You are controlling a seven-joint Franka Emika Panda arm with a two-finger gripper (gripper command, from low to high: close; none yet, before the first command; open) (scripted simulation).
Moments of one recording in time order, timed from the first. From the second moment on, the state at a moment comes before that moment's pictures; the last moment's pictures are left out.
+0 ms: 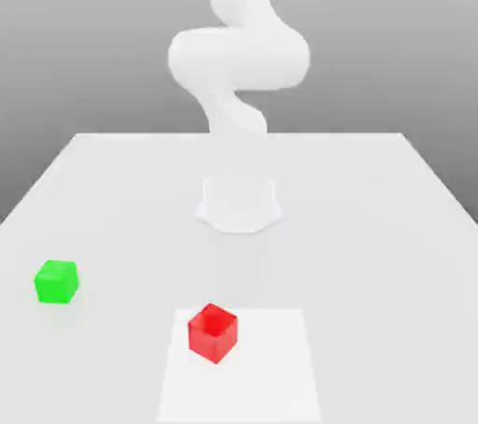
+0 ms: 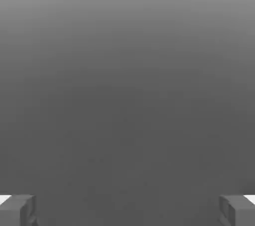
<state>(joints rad) 0.05 -0.74 -0.07 -2.34 0.03 2.34 0.70</state>
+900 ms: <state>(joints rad) 0.33 -0.04 -0.40 -2.75 0.11 2.75 -0.26</state>
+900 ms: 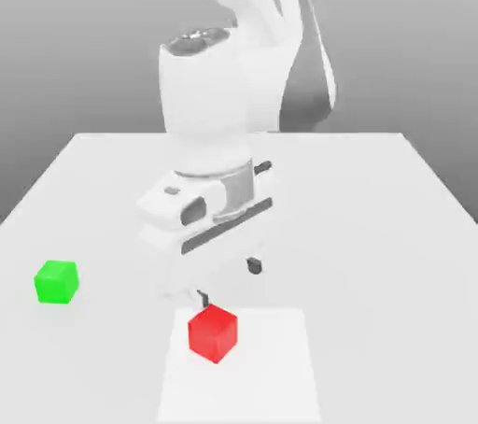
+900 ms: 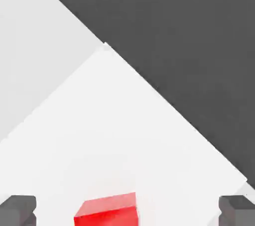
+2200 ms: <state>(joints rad) 0.25 0.09 -0.33 -2.76 0.07 2.86 -0.33</state>
